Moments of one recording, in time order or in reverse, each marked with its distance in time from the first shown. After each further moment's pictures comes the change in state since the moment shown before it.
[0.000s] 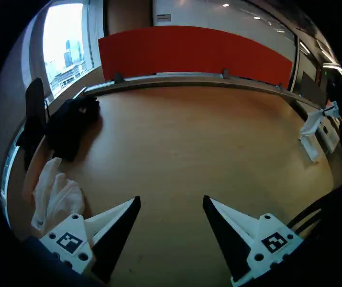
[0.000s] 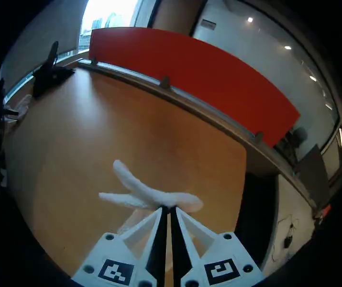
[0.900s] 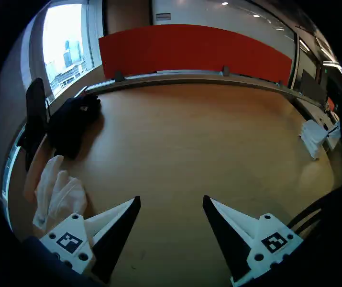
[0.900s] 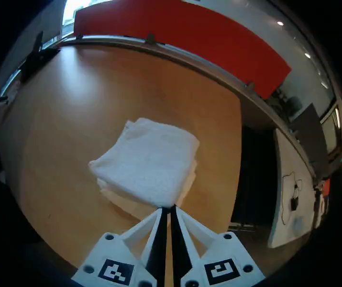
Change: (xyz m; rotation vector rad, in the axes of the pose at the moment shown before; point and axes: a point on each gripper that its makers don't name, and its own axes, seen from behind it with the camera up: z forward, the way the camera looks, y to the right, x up) left arm -0.009 -0.004 -0.005 0.008 -0.010 0.009; right arm -0.135 0.002 -0.001 -0.049 -0.212 0.092
